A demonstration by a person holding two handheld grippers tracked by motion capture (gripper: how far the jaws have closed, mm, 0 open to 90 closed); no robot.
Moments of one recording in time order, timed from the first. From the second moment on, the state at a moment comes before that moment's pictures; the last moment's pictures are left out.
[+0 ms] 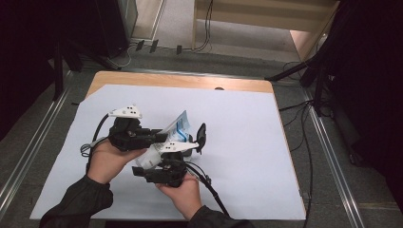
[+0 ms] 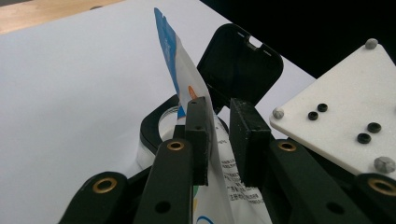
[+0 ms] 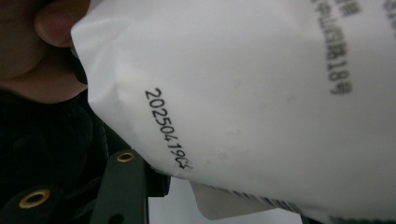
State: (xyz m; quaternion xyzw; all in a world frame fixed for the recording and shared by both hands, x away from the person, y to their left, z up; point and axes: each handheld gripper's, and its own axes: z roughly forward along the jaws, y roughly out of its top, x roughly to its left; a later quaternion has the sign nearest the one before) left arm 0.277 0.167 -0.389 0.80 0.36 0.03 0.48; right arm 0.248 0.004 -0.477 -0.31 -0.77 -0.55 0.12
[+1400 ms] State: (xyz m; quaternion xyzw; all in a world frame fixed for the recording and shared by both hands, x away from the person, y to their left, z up) left arm 0.282 0.164 -0.396 0.80 0.37 0.03 0.48; right arm 0.250 0.002 -0.482 -0.32 -0.77 -0.54 0.13
